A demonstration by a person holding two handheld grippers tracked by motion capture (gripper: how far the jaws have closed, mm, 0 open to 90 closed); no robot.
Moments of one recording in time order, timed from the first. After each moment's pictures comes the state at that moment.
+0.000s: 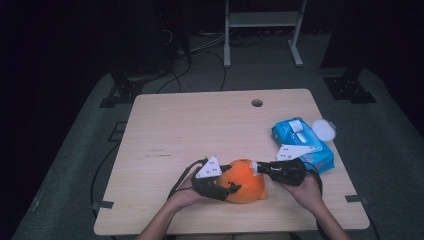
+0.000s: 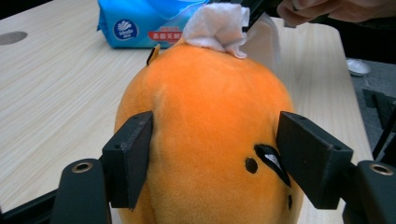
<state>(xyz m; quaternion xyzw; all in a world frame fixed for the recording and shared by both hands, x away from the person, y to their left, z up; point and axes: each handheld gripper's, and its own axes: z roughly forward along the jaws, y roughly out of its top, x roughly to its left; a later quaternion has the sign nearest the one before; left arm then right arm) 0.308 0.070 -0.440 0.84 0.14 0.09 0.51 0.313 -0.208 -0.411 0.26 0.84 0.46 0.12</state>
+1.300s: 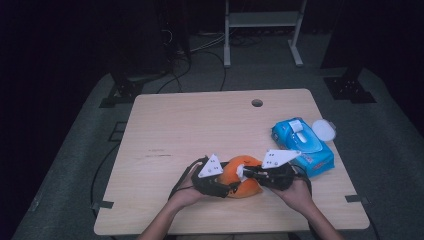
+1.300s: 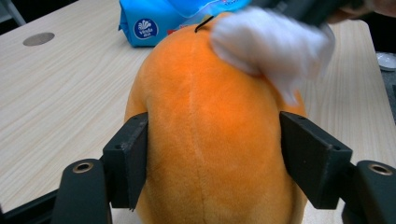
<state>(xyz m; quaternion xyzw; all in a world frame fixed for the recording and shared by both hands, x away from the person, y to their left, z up) 0.309 0.069 -0.438 0.85 0.16 0.13 0.49 0.299 -0.171 -0.399 0.19 0.86 0.46 0.13</state>
